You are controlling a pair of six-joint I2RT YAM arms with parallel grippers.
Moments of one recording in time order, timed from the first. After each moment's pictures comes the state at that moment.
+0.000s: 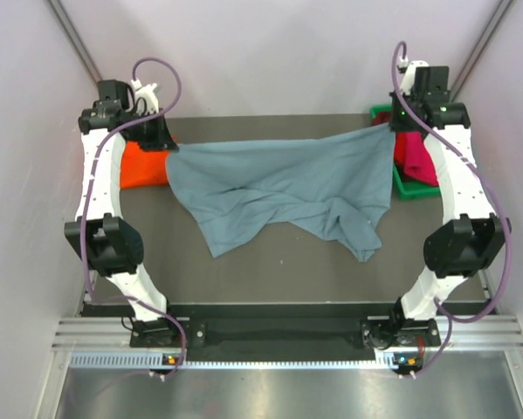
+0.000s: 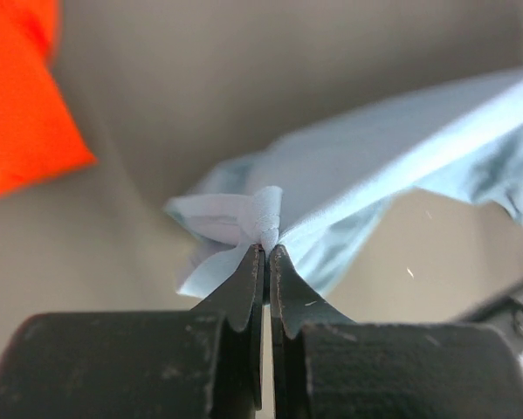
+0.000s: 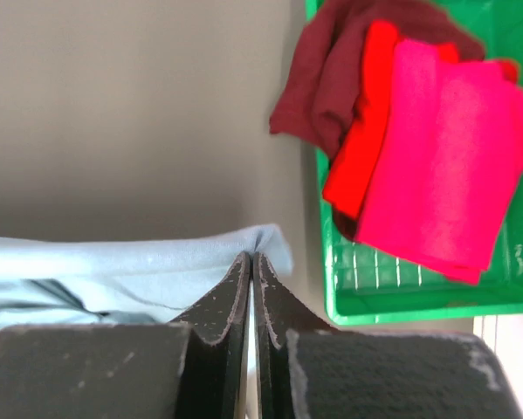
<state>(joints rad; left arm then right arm) 0.13 1.80 1.99 -1.13 0.54 0.08 0.03 1.73 1.88 -0.80 -0.01 -0.04</state>
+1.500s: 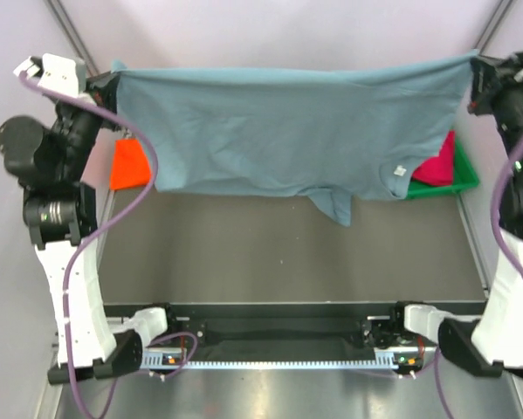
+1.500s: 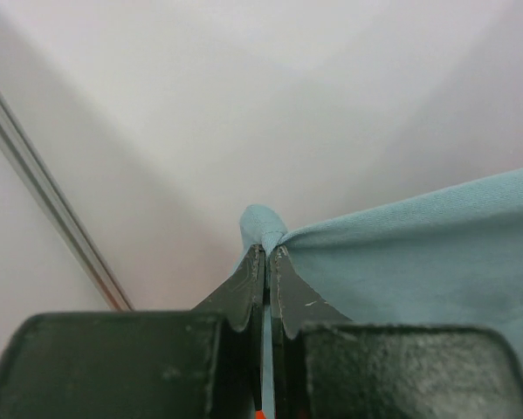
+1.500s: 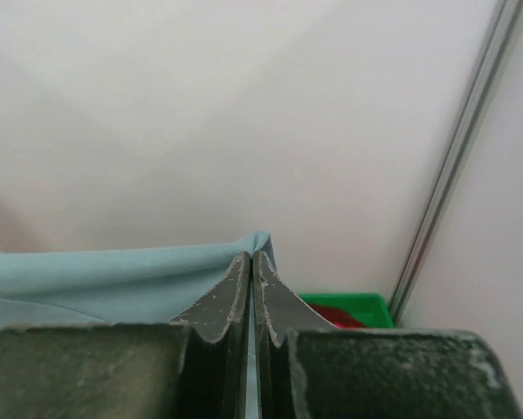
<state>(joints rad) 0.13 1.13 1.77 -0.31 0.37 0.06 -0.05 1.20 2.04 -0.60 -0.15 -0.01</state>
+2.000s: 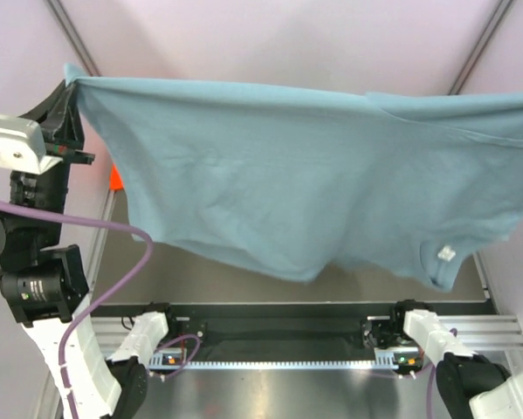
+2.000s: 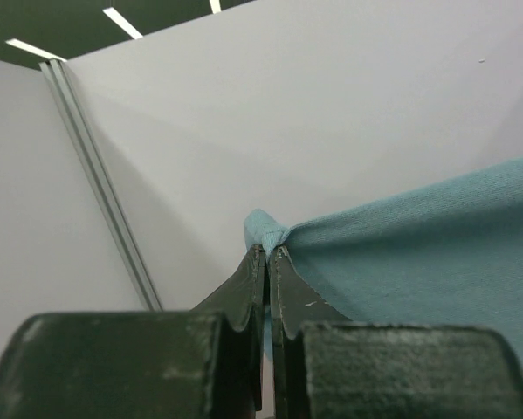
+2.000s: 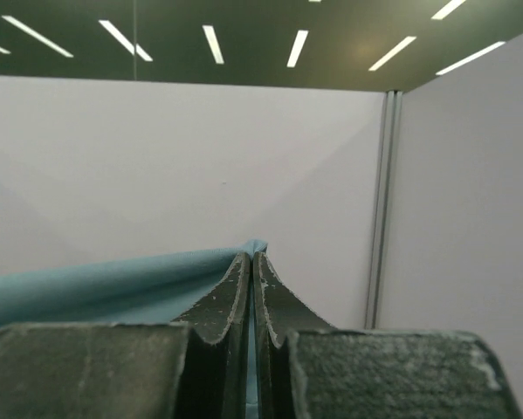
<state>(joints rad) 0.13 0.91 1.81 -0.26 0.31 0.10 -0.06 0.93 2.24 -0.61 -0.07 -0.01</state>
